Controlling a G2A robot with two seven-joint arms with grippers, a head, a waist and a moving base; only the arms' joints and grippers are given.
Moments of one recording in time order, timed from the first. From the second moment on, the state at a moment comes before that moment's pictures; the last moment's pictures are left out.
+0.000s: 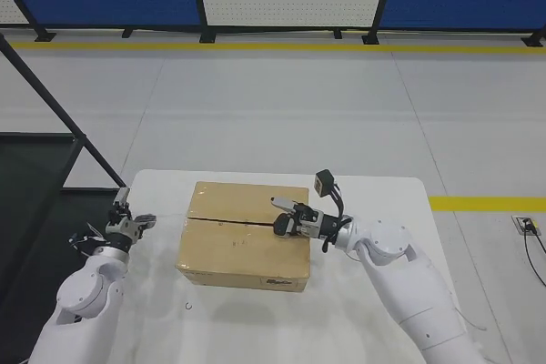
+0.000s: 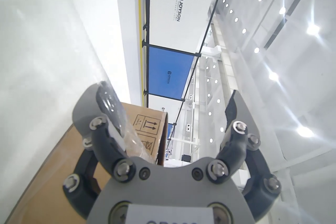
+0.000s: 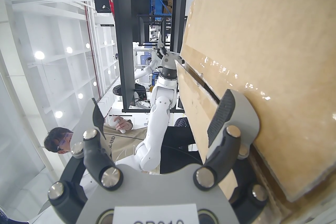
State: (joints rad) left arm 1.01 -1.12 -1.54 -1.29 -0.57 -0.01 -0.14; right arm -0.60 -1.40 1.11 -1.05 0.31 -0.12 0.93
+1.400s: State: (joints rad) left arm 1.11 -1.12 -1.68 -1.79 -0.43 -0.04 -0.08; right arm -0.66 -1.37 1.15 -1.15 0.26 -0.07 0.83
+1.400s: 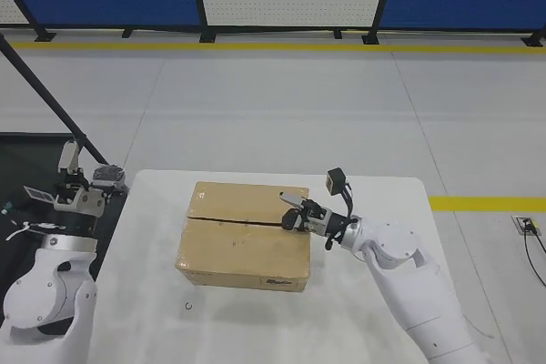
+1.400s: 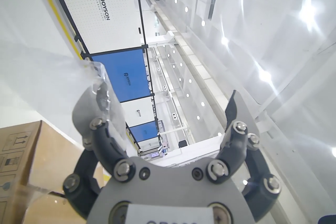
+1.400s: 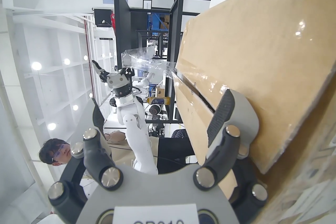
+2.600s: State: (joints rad) left arm 1.02 -1.16 -1.38 -1.97 -0.10 0.09 -0.07; right arm -0.70 -1.34 1.20 -1.21 0.25 0.01 0.85
